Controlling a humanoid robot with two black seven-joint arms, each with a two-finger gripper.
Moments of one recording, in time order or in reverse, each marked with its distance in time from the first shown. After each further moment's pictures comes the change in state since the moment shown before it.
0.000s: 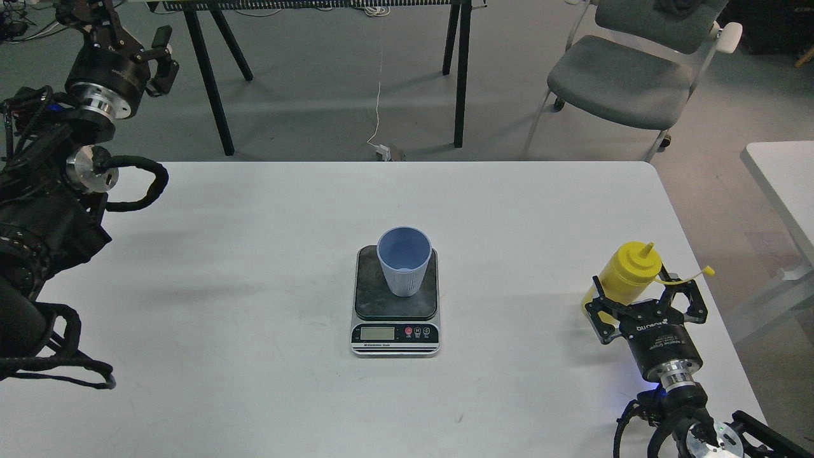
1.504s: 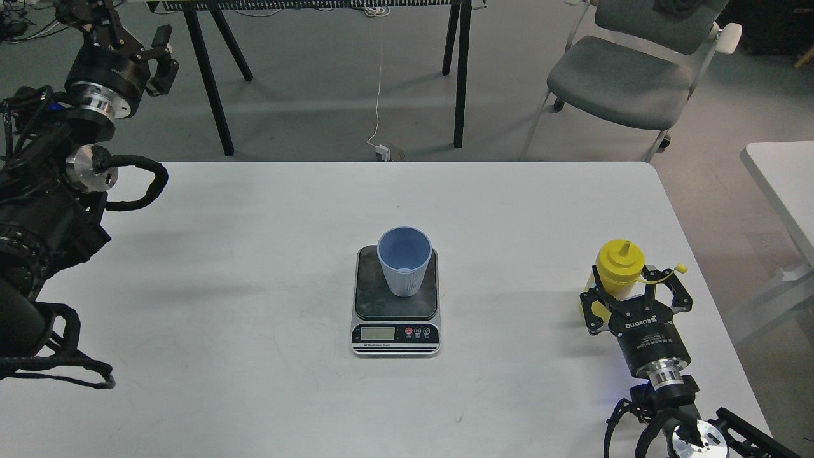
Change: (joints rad) left arm -0.002 0.002 0.000 -0.001 0.001 0.000 0.000; right arm -0.003 0.038 0.006 -0.023 -0.129 0.001 0.042
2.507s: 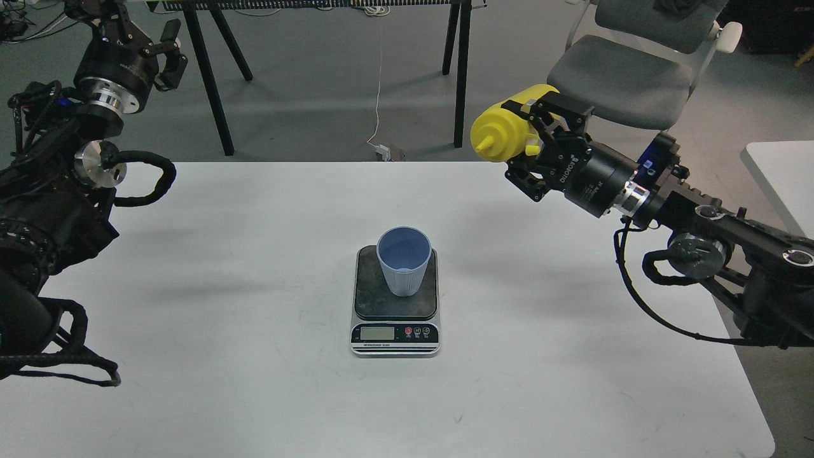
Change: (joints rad) left arm -0.013 -0.015 -0.007 -0.002 -0.005 0.000 0.000; right arm 0.861 -0.182 -0.480 -0.014 -0.687 -0.010 -0.081
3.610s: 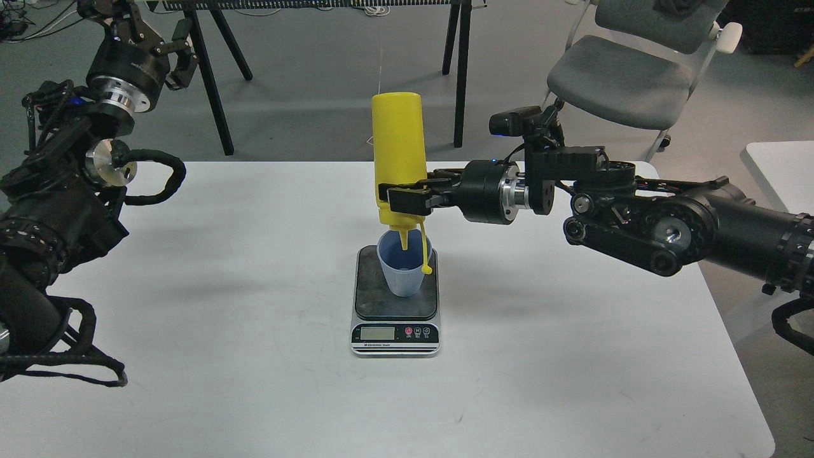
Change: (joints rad) left arm -0.006 -0.021 -0.002 -0.001 -0.002 0.000 0.000; right arm 0.303 0.223 -0.379 -0.045 -0.894 -0.378 -0.054
